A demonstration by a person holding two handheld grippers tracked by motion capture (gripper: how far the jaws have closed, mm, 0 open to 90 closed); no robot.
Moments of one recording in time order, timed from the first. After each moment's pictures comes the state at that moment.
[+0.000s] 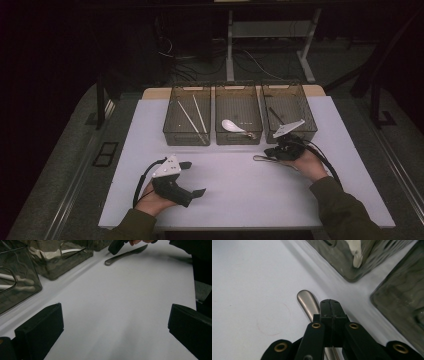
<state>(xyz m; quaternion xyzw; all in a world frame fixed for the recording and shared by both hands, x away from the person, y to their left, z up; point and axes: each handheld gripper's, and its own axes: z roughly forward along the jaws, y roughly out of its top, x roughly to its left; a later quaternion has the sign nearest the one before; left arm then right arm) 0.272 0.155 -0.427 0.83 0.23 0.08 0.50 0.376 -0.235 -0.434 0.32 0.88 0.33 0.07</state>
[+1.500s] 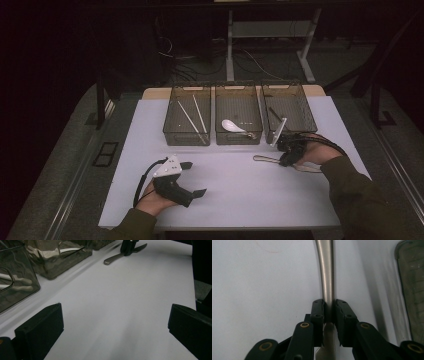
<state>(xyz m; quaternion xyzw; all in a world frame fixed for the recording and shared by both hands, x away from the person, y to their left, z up) 0.273 0.153 -0.428 0.83 0.23 0.08 0.50 0.389 -0.233 -0.420 0.18 0.98 0.08 0.02</state>
